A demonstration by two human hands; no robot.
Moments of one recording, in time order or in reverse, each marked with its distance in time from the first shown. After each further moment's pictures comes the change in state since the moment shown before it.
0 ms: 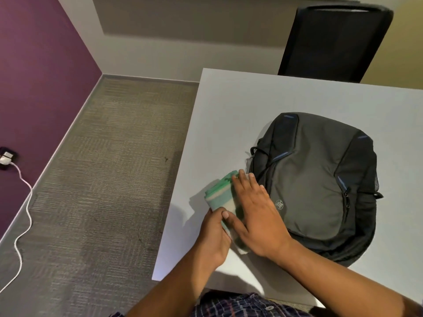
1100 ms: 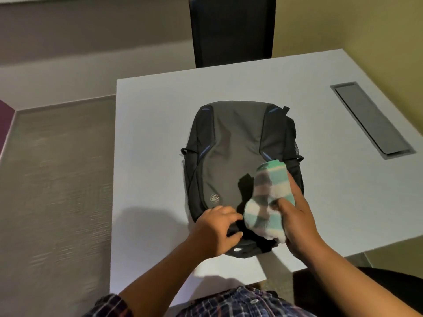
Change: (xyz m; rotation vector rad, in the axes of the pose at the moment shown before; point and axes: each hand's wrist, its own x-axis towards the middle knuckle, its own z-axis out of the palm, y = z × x) left_hand 0.060 -0.075 0.059 1.889 -0.736 0.758; right_hand -0.113 0.109 -0.070 1.039 0.602 0.691
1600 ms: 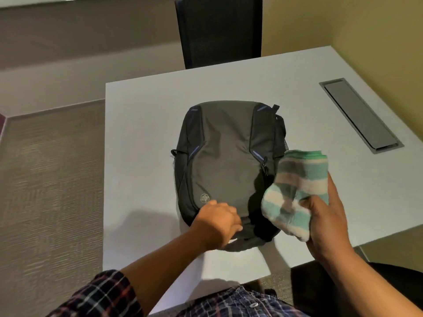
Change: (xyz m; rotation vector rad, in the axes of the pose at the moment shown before) left_hand 0.037 0.030 -0.010 0.338 -0.203 0.124; right_hand -0.012 -0.013 -0.052 0.136 0.187 -0.149
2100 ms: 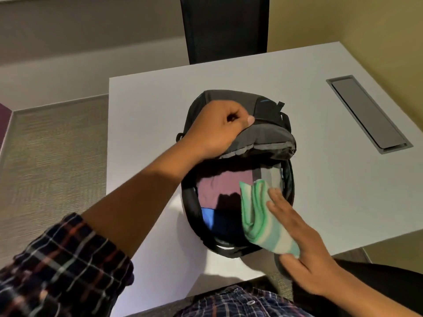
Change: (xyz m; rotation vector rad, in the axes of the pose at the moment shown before) left_hand 0.052 -0.021 -0.175 -0.700 0.512 -0.208; right_hand -0.031 0.028 -0.009 -0.503 -0.619 -0.531
